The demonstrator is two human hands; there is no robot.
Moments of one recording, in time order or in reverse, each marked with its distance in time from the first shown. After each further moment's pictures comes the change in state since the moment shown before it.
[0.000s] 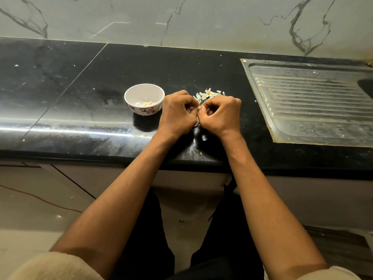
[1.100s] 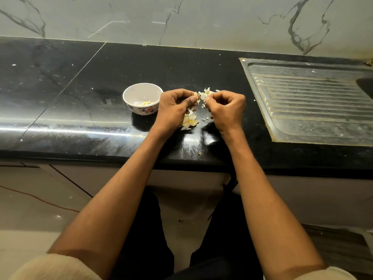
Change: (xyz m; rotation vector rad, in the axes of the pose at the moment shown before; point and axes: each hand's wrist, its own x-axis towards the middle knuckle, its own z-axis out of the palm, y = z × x) left_hand 0.005 -0.002 -0.006 -0.557 -0.140 -0.378; right_hand 0.005 0.003 0.000 0.379 0.058 0.384
